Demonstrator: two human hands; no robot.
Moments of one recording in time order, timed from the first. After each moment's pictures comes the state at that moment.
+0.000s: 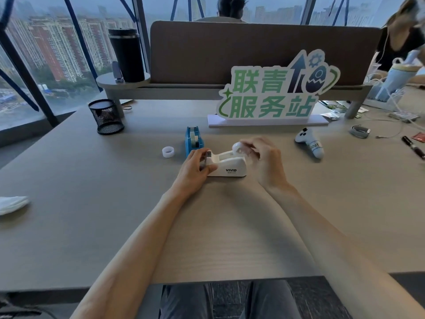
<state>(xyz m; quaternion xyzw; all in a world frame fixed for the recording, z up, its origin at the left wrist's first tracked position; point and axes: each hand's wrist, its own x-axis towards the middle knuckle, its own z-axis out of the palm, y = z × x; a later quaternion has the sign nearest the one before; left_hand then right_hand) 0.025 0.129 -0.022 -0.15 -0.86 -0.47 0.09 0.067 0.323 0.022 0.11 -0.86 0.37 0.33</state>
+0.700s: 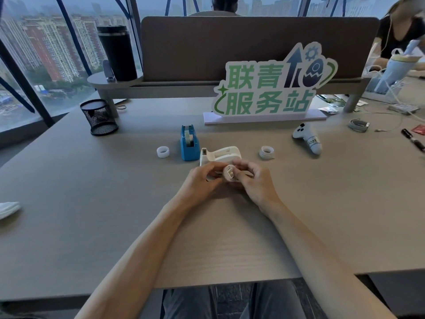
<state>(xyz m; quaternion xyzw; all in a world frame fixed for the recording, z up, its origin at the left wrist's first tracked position) 0.056 0.149 -0.022 -0.26 -0.82 -0.51 0.05 0.084 0.315 -0.020 -0.02 -0.76 0.64 0.11</state>
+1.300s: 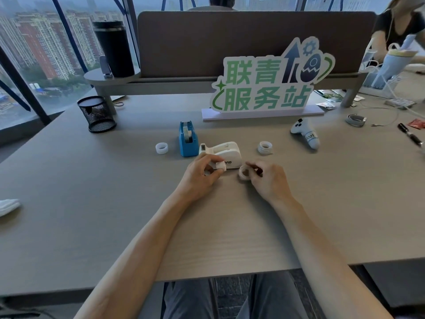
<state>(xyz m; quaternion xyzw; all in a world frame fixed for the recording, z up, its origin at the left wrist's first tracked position) 0.053 0.150 -0.024 -0.22 -0.83 -0.50 0.07 0.090 0.344 -0.023 -0.03 -0.92 0.35 0.20</state>
